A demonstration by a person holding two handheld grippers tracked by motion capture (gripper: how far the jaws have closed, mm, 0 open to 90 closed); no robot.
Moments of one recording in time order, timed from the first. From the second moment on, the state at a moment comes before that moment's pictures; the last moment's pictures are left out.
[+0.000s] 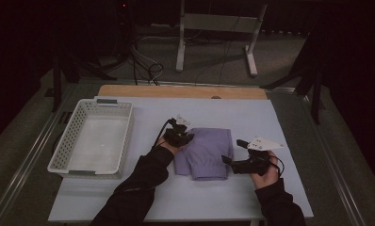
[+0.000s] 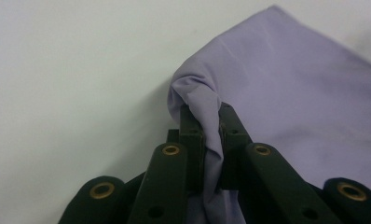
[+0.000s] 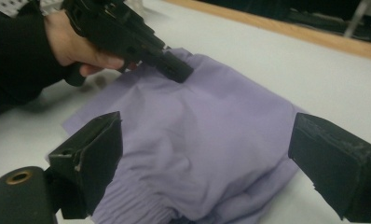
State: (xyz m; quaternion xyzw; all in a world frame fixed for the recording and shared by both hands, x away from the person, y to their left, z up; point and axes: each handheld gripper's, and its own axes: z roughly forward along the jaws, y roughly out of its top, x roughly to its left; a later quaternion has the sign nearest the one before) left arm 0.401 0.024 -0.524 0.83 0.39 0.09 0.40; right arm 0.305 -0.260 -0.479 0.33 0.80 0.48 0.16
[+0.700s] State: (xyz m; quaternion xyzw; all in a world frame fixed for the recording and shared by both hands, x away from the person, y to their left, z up) left arm 0.394 0.021 -0.506 0.81 0.40 0.07 0.43; right arm 0.374 -0.276 -0.473 0.36 0.79 0.48 0.14
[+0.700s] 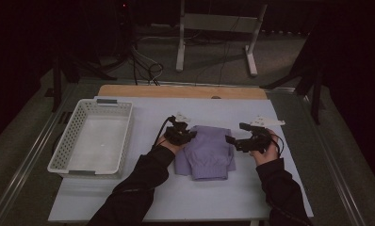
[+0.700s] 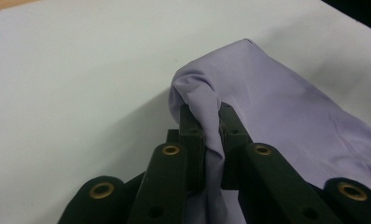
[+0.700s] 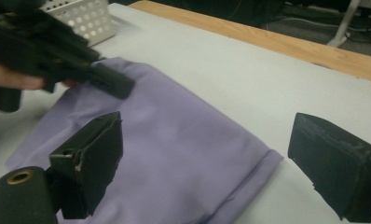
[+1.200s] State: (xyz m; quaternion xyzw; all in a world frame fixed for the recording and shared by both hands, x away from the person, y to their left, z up) left arm 0.393 0.019 -0.507 0.81 0.39 0.07 0.43; right arm 0.428 -0.271 -0.520 0.36 0.84 0.38 0.14
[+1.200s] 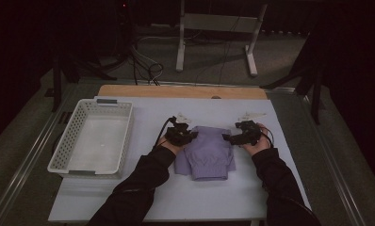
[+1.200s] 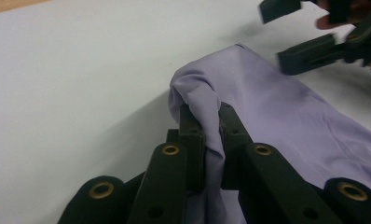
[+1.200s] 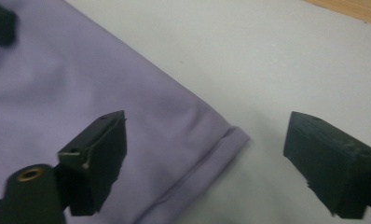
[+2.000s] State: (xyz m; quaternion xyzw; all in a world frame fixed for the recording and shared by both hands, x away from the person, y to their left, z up) left arm 0.395 0.020 -0.510 0.81 0.39 0.07 0.43; right arm 0.437 -0.257 -0.536 0.34 0.86 0.36 0.09
